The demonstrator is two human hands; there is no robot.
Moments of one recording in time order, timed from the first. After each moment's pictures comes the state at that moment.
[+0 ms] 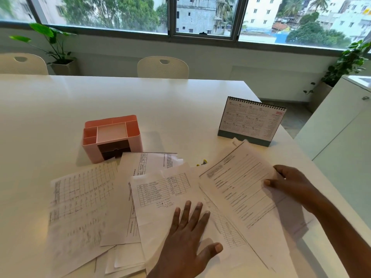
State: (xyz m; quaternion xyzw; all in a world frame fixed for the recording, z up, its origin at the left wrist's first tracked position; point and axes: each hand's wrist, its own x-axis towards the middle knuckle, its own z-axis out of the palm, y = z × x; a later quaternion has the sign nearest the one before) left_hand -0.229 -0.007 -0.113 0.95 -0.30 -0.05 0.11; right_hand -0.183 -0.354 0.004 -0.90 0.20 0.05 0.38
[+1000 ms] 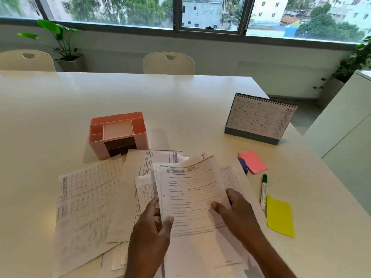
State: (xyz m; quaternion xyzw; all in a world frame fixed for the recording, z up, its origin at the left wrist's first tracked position) left_hand -0.223 0.057 -0.049 0.87 0.09 -0.04 0.49; right_hand -0.209 -0.178 -0.060 -0.86 0.17 0.02 0.47
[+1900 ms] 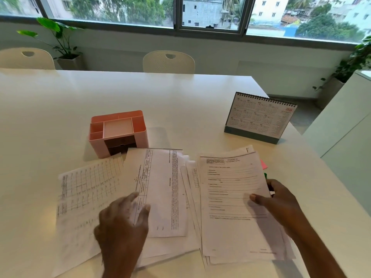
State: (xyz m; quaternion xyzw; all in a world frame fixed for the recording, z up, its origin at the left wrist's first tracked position) left_hand -0.212 0.098 -0.054 0.94 0.14 0.11 0.29; right_hand -0.212 -0.272 -0.030 -0.83 0.26 -0.01 0.49
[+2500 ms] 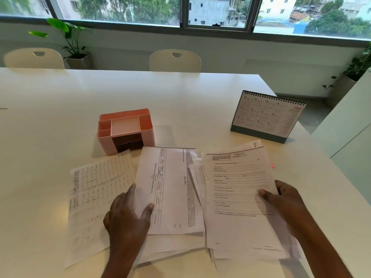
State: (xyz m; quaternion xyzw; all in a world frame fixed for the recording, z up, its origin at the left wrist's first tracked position) left_hand -0.200 0.104 -0.062 0.94 0.15 0.06 0.31; right_hand -0.207 -0.278 -0.043 -0.76 0.29 -0.02 0.58
